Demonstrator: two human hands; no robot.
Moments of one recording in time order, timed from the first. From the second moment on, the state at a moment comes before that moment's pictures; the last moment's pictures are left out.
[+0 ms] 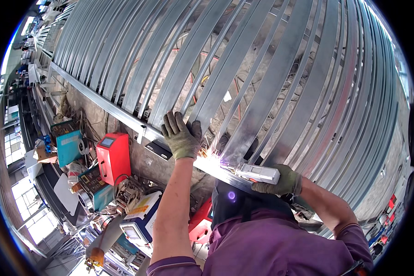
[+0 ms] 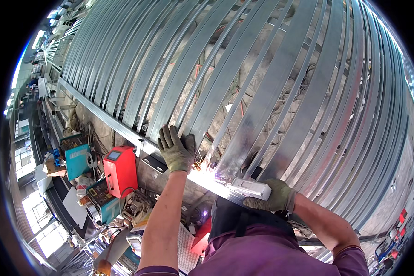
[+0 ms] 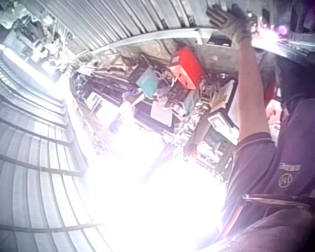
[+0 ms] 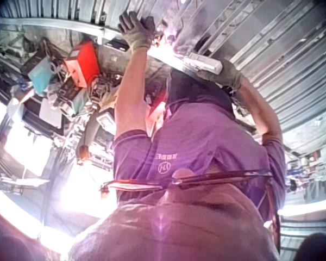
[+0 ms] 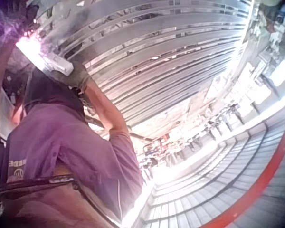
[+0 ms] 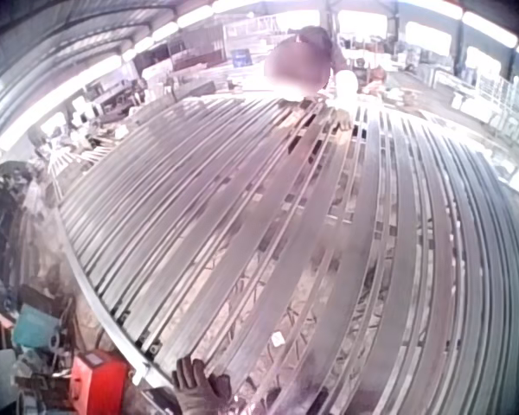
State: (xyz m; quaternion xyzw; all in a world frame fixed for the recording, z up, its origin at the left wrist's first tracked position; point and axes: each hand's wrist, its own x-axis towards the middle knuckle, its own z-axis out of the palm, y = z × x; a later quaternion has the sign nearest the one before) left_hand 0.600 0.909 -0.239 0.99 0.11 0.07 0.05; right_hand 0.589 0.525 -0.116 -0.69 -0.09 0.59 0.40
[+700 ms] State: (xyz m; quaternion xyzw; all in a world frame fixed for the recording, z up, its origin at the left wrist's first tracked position) left_hand 0.602 0.908 -0.236 0.99 0.12 0.05 0.05; right_hand 0.590 0.519 -0.113 -0.69 -0.08 0.62 0.36
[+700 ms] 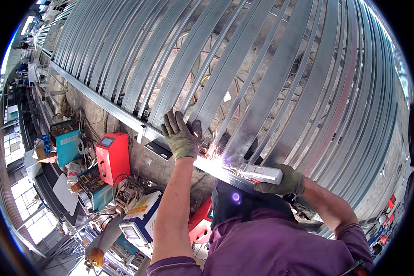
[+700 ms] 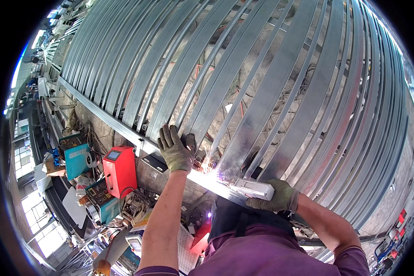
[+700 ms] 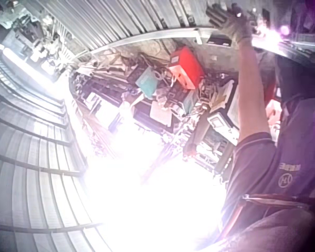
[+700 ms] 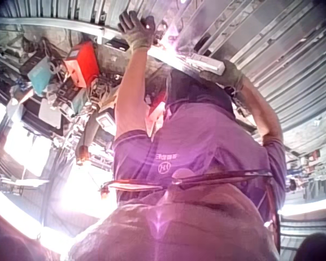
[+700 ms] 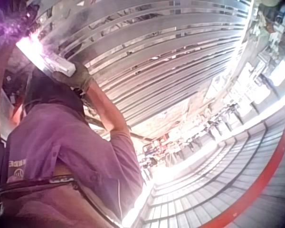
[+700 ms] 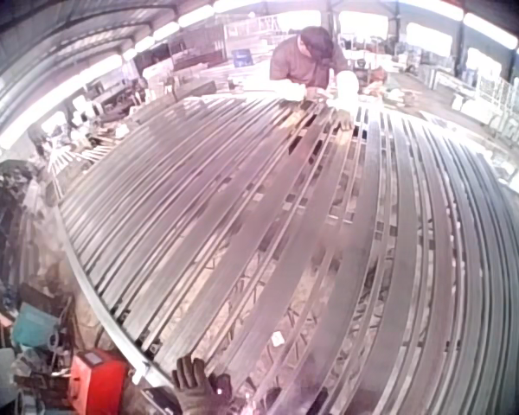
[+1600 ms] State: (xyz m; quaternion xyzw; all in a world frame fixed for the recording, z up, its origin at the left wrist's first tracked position) left_hand 0.603 0.905 -0.229 0.99 0.13 0.04 0.06; right_hand 0.586 0.508 -0.118 -0.70 -0.13 0.62 0.33
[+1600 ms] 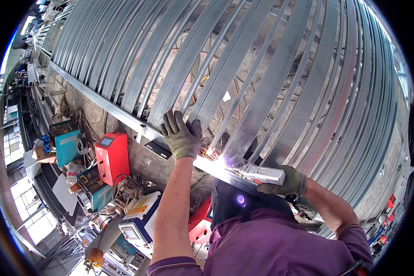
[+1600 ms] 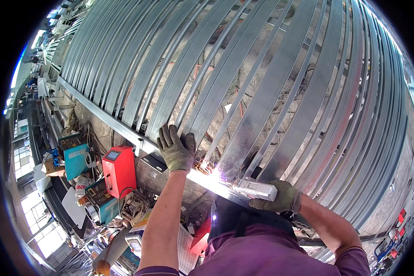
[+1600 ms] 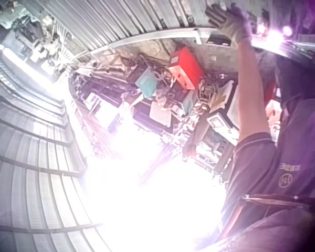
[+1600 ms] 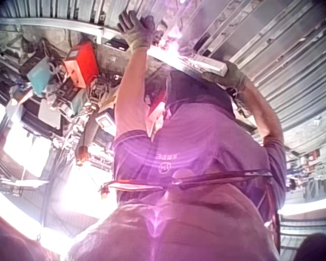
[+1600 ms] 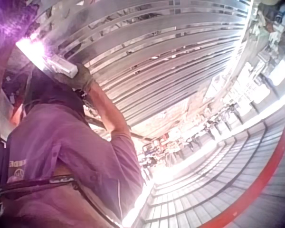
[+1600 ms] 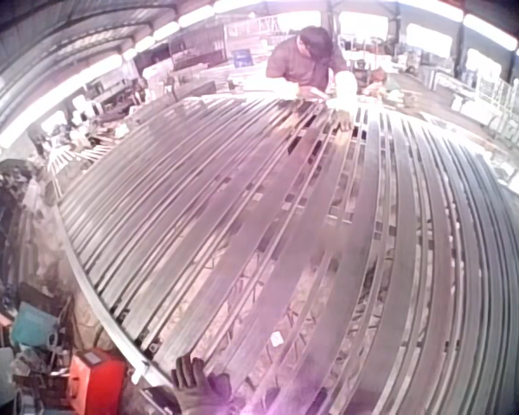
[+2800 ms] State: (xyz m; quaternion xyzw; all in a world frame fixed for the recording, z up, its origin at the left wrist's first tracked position) left_hand 0.602 0.908 -0.235 0.99 0.12 0.06 0.06; right_hand 0.572 0.491 -0.124 -0.70 -0.11 0.60 0.36
